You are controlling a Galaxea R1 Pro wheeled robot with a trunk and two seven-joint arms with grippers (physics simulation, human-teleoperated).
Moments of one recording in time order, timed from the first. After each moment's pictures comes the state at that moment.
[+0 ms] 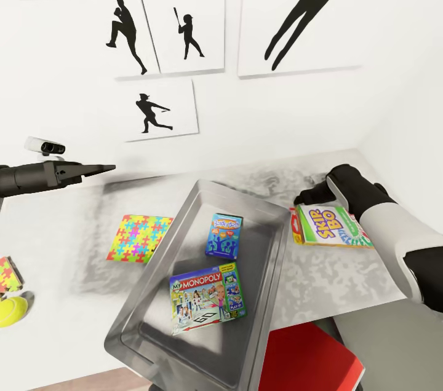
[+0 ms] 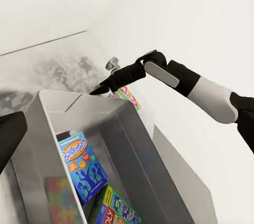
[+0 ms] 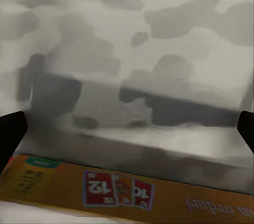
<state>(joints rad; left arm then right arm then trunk) -0.96 0.51 0.16 -1.26 0.28 1.04 -1.57 -1.32 -0.22 0.33 -0.45 -0.06 0.90 0.33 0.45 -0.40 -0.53</state>
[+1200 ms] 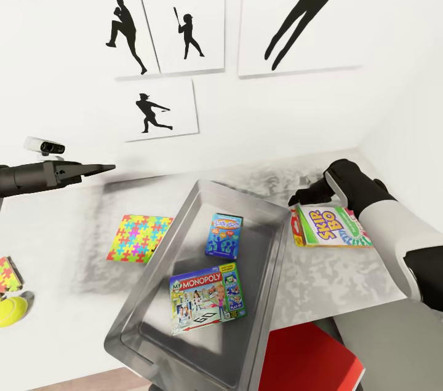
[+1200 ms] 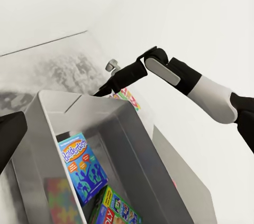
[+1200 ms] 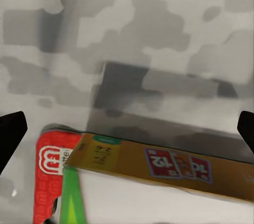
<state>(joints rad) -0.96 0.51 0.16 -1.26 0.29 1.04 -1.57 -1.32 -0.22 0.33 -0.50 -0.06 1.04 0.42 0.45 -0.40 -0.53</state>
